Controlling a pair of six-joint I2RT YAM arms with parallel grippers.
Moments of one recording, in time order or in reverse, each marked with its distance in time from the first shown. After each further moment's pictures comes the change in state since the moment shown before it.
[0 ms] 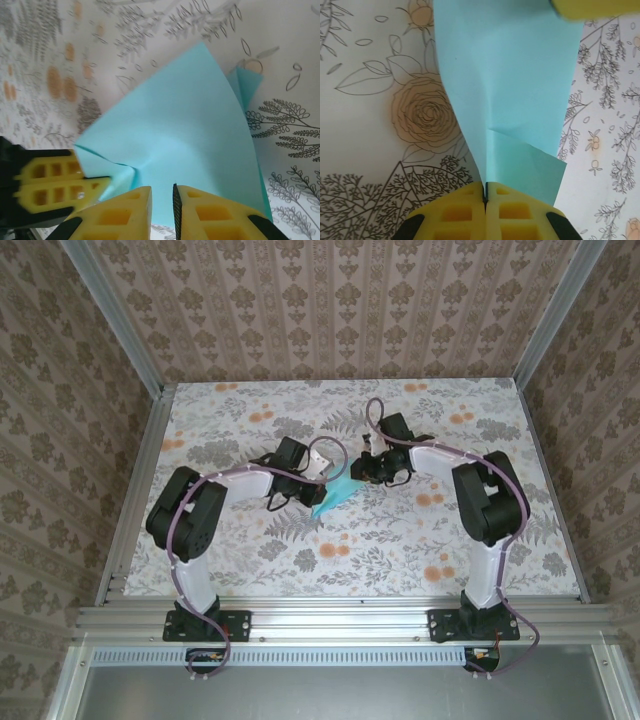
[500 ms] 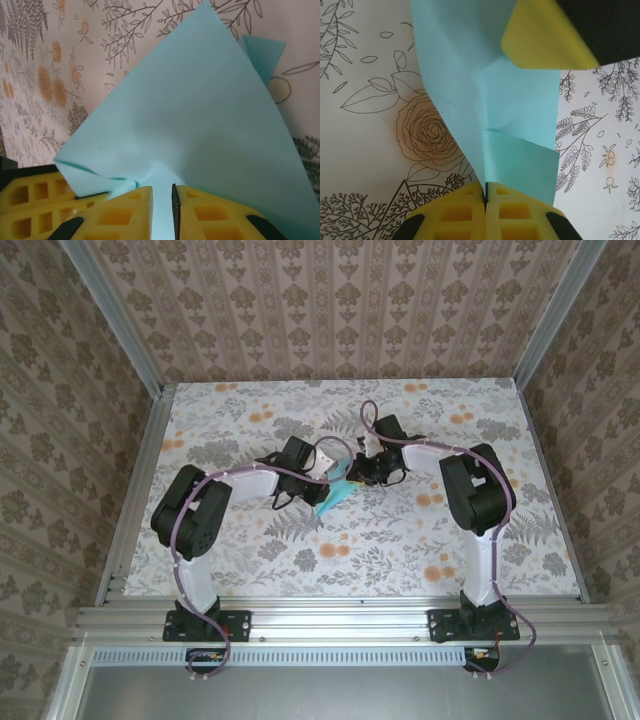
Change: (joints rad) left arm -0.029 0.026 0.034 -0.005 -0.064 0.000; right arm 0.003 0.112 0.065 0.029 -0.062 0.005
